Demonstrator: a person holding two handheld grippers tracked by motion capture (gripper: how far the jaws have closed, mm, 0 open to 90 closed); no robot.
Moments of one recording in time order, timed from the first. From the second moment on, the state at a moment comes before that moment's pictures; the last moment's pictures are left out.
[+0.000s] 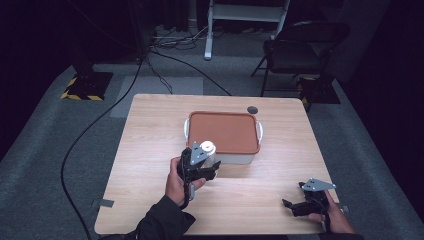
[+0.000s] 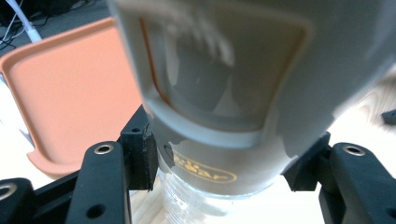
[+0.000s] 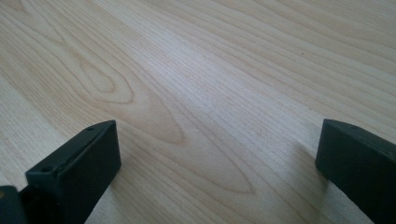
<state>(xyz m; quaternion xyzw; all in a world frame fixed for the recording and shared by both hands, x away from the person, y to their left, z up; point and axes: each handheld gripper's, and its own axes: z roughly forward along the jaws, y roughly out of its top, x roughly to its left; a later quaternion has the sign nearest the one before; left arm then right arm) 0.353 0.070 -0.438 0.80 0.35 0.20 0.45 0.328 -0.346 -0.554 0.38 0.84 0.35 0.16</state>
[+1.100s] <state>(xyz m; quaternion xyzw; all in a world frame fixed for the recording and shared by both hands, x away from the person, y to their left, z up) 0.388 0.045 -0.372 0.78 0.35 0.23 0.46 0.328 -0.346 -0.554 0.38 0.84 0.35 0.16</state>
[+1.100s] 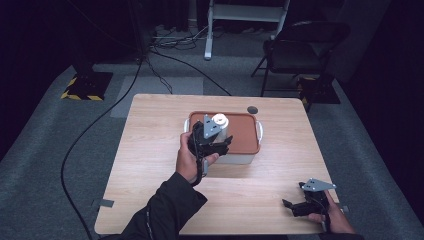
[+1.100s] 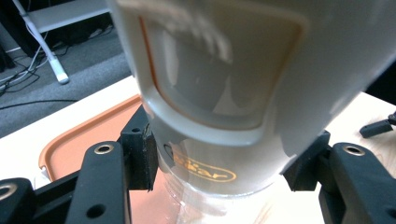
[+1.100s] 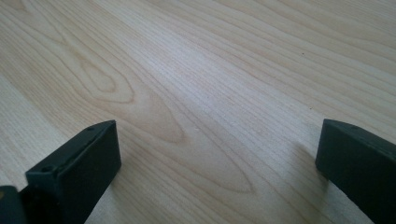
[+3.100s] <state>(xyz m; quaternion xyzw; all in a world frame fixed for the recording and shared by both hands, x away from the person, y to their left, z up) 0.466 0.035 -0.414 0.77 0.42 0.22 0.43 0.328 -0.346 -0.554 0.38 0.84 0.35 0.16</state>
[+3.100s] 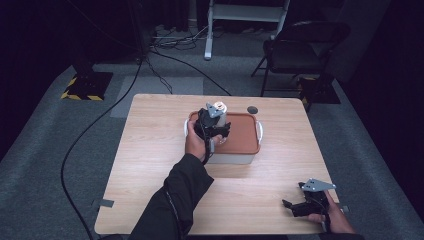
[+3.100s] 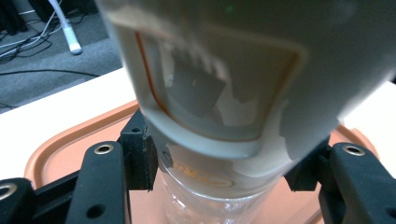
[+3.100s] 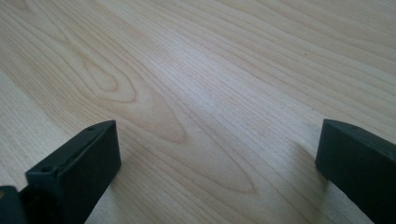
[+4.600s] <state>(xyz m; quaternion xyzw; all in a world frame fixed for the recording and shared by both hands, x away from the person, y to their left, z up) 0.465 0.036 -0.417 0.77 0.43 0.23 0.42 0.328 -0.346 -0.554 0.38 0.84 0.35 0.16</state>
